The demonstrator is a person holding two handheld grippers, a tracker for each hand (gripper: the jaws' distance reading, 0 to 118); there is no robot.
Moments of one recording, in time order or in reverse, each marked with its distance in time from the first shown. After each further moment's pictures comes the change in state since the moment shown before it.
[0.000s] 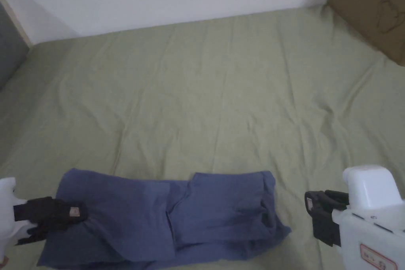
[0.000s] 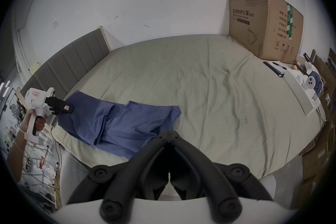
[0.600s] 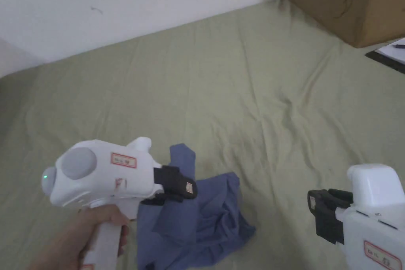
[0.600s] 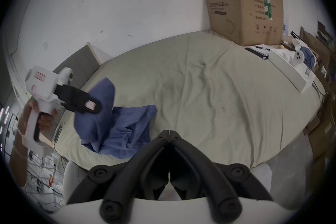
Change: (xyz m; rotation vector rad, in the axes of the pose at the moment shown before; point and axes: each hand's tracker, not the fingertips) left arm 0.252 -0.071 -0.186 -0.323 0.034 -0.397; right arm 0.078 -0.025 0.030 0.039 -0.037 -0.179
